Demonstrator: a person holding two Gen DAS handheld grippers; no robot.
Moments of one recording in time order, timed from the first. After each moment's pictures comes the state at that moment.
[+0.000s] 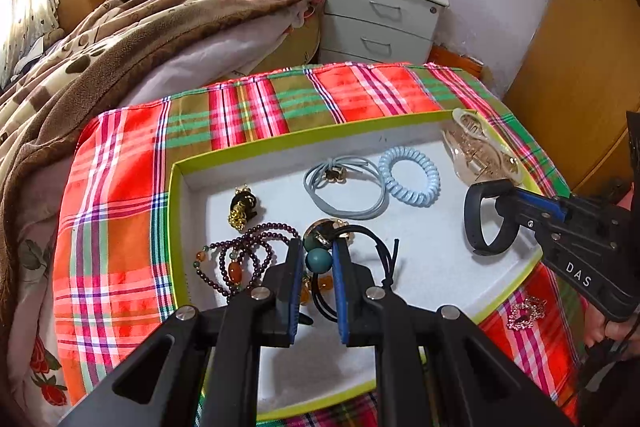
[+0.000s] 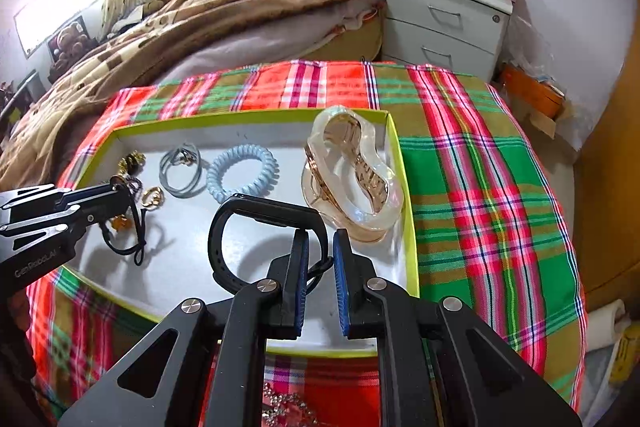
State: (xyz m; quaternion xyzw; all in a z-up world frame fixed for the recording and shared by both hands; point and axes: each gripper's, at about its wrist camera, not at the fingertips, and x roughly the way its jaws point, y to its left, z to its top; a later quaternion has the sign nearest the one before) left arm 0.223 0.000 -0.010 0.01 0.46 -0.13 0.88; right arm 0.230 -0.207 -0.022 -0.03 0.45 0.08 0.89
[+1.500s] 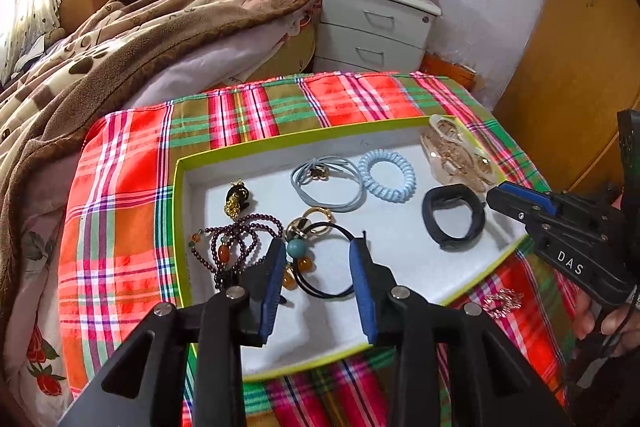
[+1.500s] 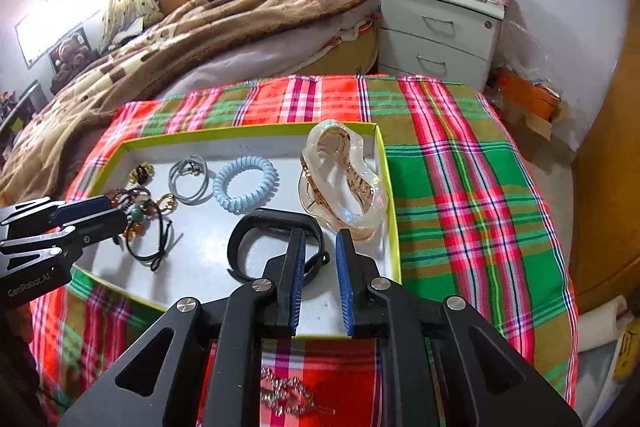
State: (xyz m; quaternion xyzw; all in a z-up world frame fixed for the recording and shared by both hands) left arm 0.200 0.000 0.011 0.00 0.45 -0.14 0.88; right arm 0.211 -0.218 -0.003 0.00 0.42 0.09 0.90
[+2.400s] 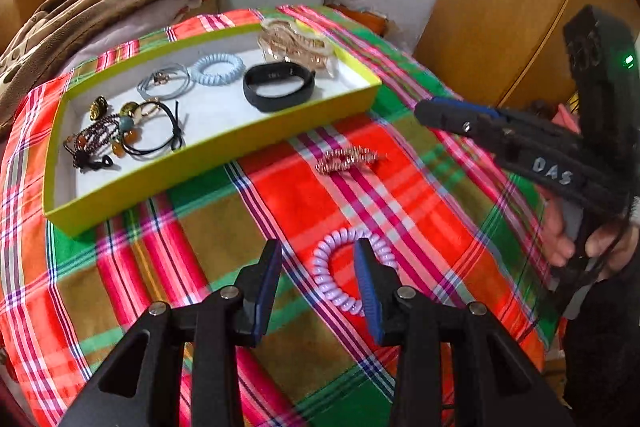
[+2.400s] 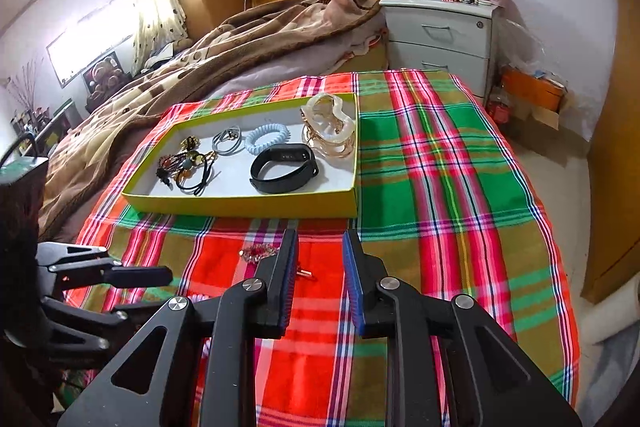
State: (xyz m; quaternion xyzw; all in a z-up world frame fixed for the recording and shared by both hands) left arm 0.095 -0.076 -0.013 0.04 0.49 -0.27 0.83; right arm 0.121 -0.266 -0.002 0.04 0.38 0.14 0.91
